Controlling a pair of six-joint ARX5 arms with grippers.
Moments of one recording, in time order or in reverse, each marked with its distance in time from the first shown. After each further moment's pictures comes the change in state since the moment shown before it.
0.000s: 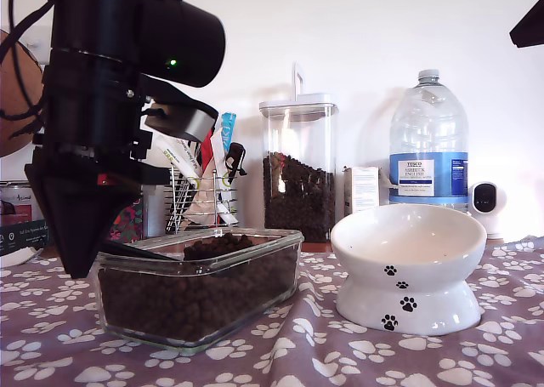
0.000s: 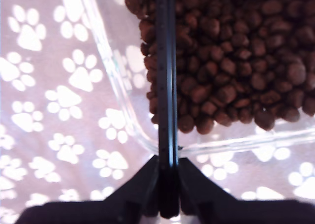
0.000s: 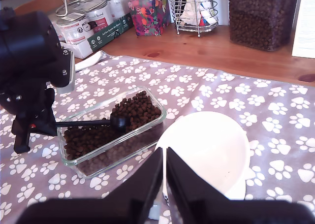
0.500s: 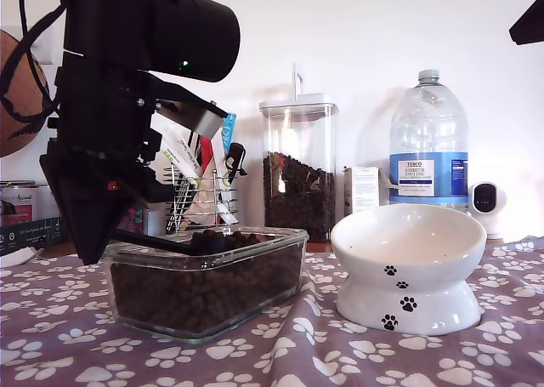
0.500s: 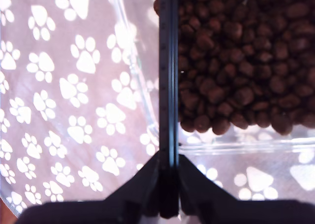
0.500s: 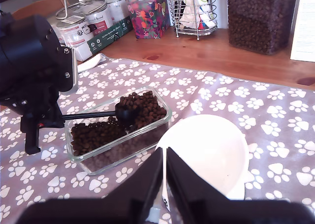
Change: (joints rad) left arm -0.024 0.000 -0.007 0.077 -0.135 0.005; right arm 0.000 0.000 0.000 0.011 0.000 0.000
